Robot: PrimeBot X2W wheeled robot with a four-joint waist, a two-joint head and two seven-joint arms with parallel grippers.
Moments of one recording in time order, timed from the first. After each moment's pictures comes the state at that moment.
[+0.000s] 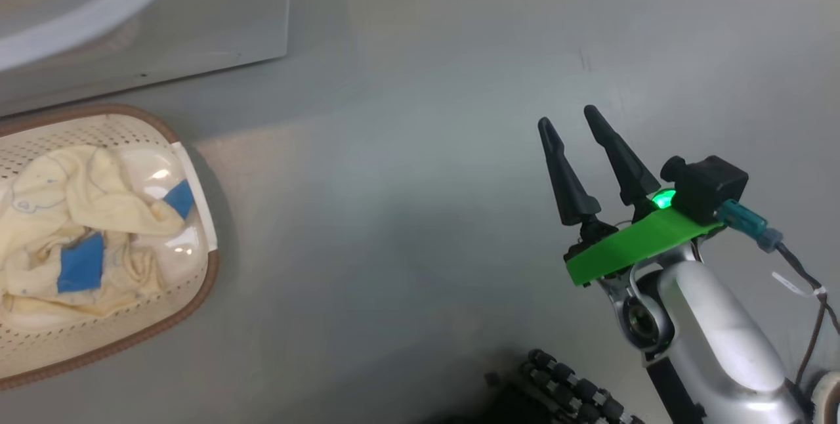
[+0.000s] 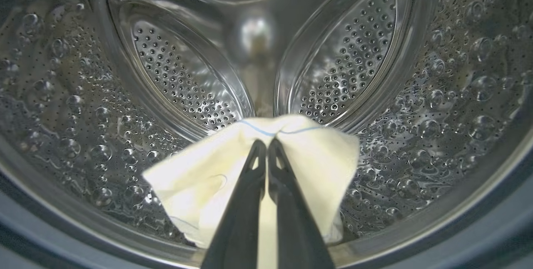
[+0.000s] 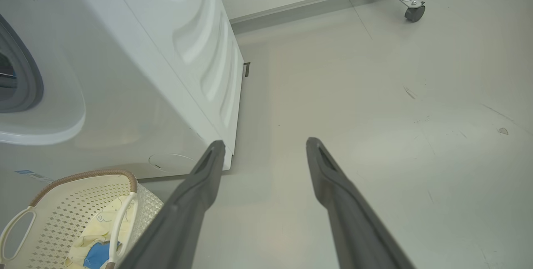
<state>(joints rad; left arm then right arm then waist) -1.07 0.46 0.10 0.50 -0.22 -0.12 0.01 -0.35 -0.05 0.30 0.23 0.40 0.13 -0.25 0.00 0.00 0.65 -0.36</state>
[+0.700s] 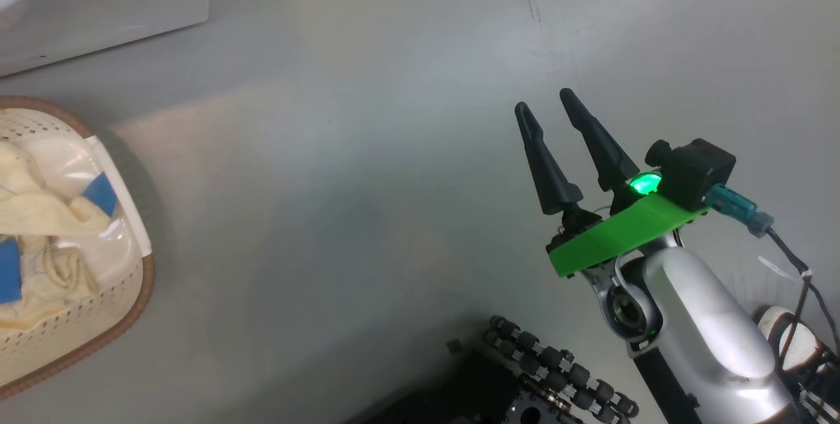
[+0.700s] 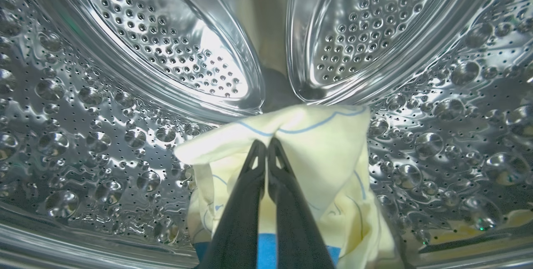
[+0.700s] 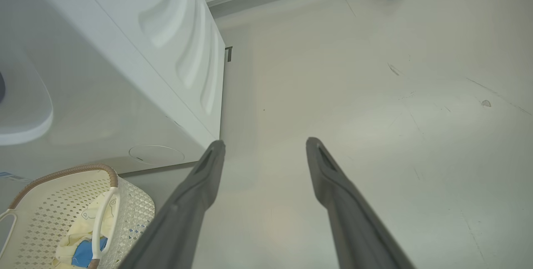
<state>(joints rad) -1.48 0.64 -0.16 0.89 -0.24 -0.13 0.08 -0.40 -0.05 0.37 0.21 0.48 0.13 -0.25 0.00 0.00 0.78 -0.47</state>
